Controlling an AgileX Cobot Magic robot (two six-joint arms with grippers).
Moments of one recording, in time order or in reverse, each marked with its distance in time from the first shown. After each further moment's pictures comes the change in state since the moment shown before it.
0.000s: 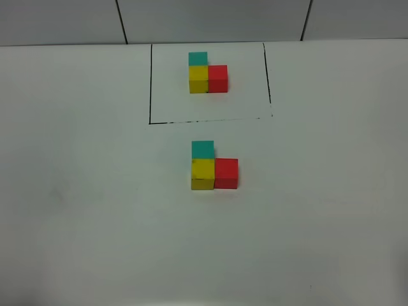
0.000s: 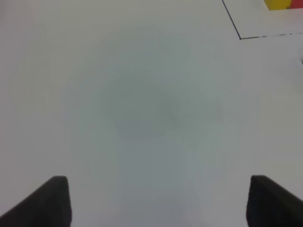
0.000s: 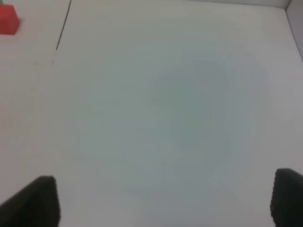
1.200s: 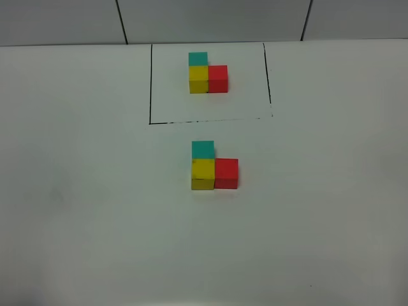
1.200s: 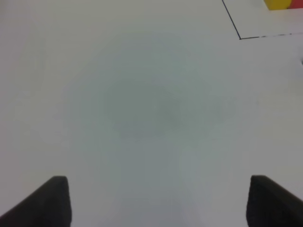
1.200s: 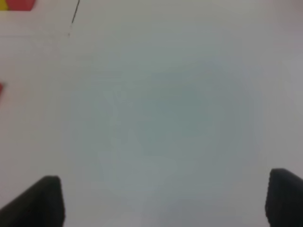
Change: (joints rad) left arm 0.000 0.000 0.000 0.000 0.000 0.000; right arm 0.029 -0.243 0.161 0.023 0.072 0.046
